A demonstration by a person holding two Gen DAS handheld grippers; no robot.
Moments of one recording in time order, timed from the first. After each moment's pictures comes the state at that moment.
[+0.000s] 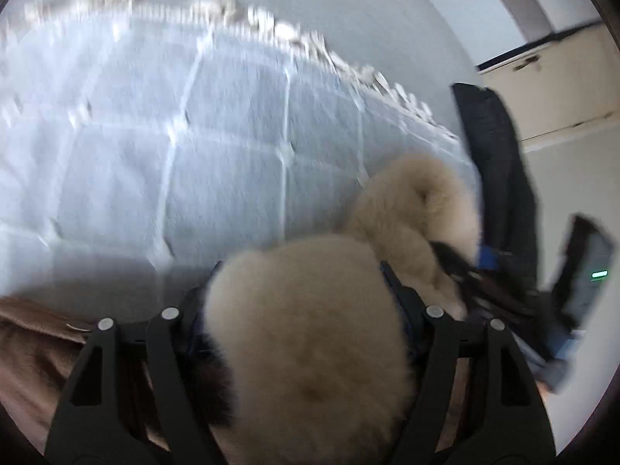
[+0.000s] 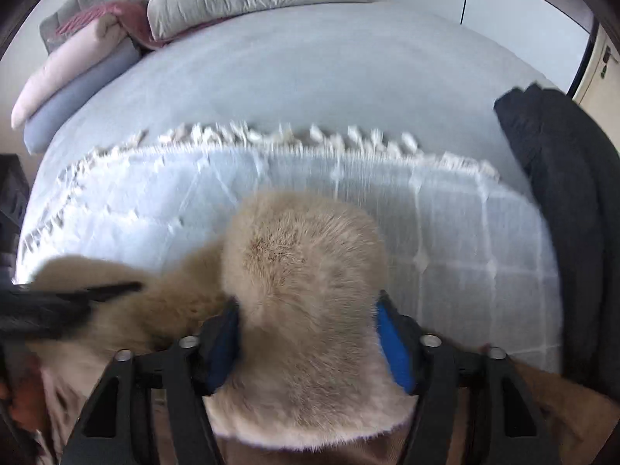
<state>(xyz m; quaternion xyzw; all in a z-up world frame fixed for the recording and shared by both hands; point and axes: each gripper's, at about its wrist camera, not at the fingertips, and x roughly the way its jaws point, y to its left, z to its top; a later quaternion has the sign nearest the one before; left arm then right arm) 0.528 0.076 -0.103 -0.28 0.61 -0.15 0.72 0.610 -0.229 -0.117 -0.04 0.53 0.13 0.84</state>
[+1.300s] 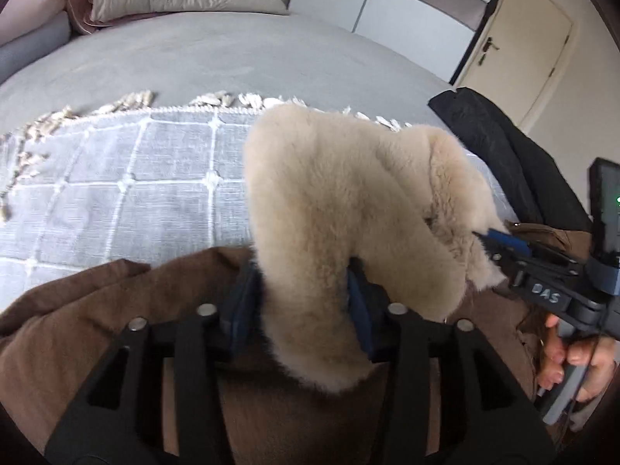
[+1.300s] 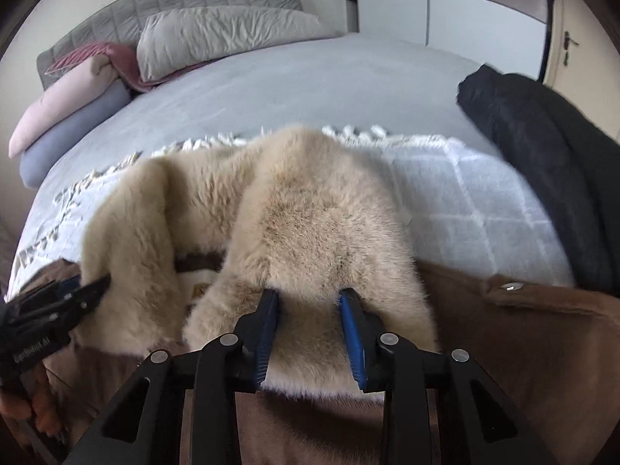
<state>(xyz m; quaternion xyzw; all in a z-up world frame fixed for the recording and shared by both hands) 0.460 0.054 -0.090 -0.09 0.43 -0.11 0.89 0.552 -0.244 -0.130 0.00 0.45 0.08 0.89</state>
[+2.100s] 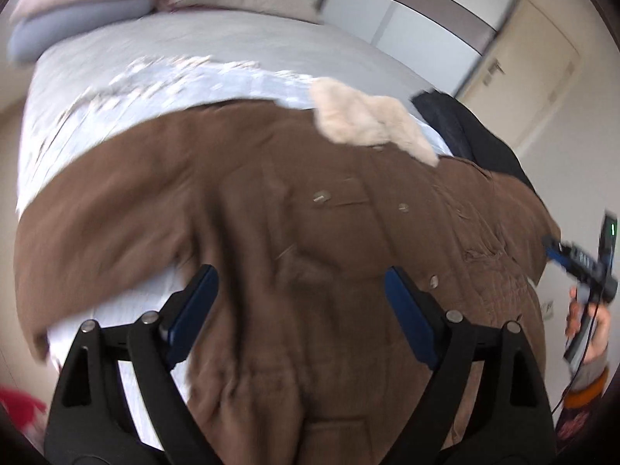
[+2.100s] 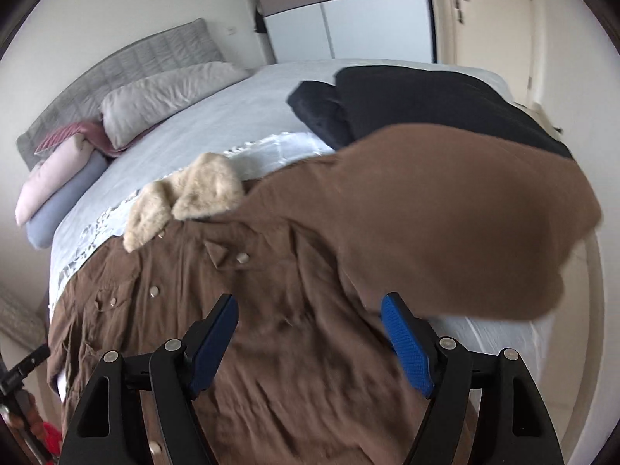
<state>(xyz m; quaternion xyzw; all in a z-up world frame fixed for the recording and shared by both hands) 0.191 0.150 -0.038 -0.17 0.44 -0.08 0.88 0.270 -0.422 -0.035 0.11 0.42 -0.02 0.90</state>
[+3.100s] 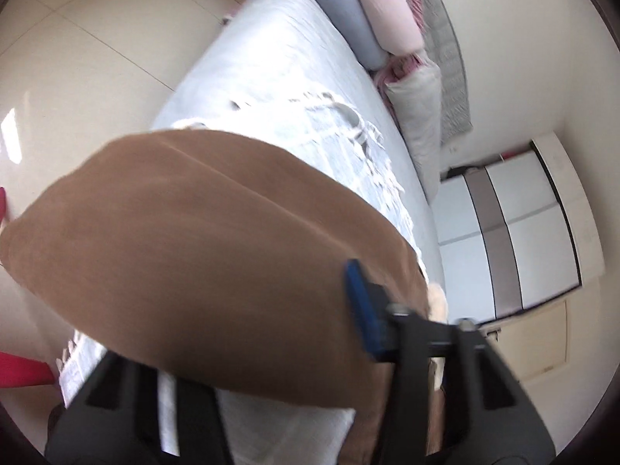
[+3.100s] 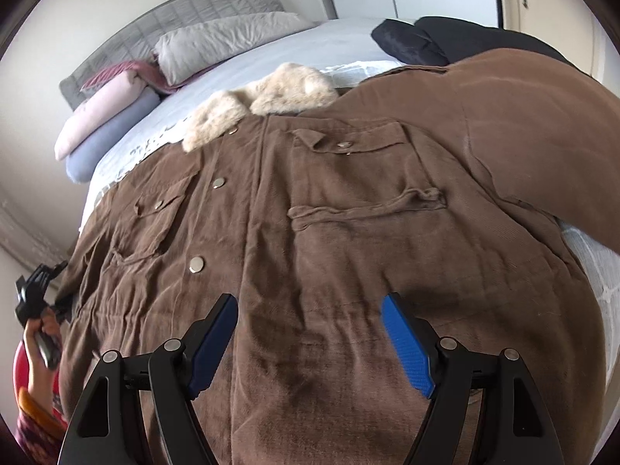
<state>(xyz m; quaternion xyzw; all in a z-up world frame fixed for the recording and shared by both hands) 0.161 0.360 -0.159 -0.55 0.26 0.11 0.78 0.245 -0.332 -0.107 0.09 0.47 0.10 0.87</state>
